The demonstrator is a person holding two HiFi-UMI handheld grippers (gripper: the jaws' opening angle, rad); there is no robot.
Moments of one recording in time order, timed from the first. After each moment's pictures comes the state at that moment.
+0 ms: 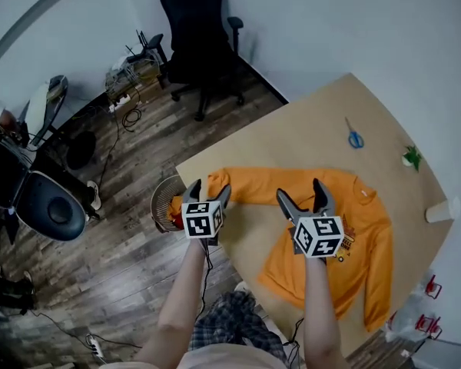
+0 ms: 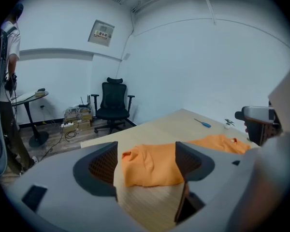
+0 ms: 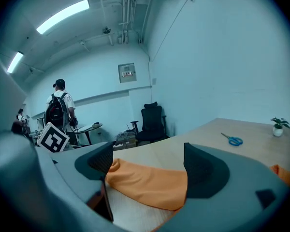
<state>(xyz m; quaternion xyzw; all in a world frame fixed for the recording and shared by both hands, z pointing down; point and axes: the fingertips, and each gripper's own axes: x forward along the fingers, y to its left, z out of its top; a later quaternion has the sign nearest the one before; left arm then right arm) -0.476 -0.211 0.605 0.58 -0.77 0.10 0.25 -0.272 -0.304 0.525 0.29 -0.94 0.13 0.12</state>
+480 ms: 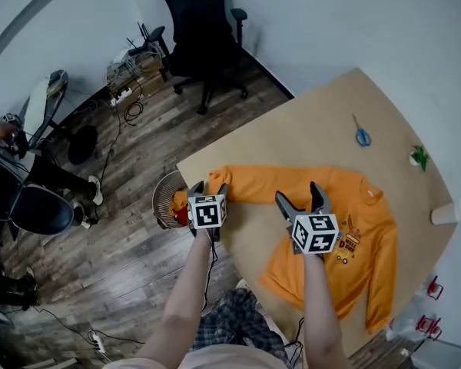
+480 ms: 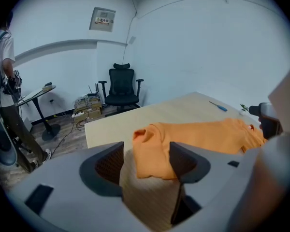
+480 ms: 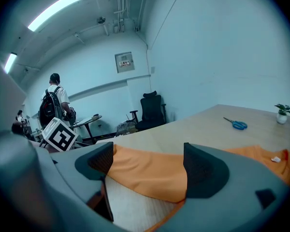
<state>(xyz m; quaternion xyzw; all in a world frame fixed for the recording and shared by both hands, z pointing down) -0.503 -0.211 0.676 0.52 -0.77 0.17 0.32 -0.287 -0.308 0.586 0.28 -0.93 0.15 0.17</state>
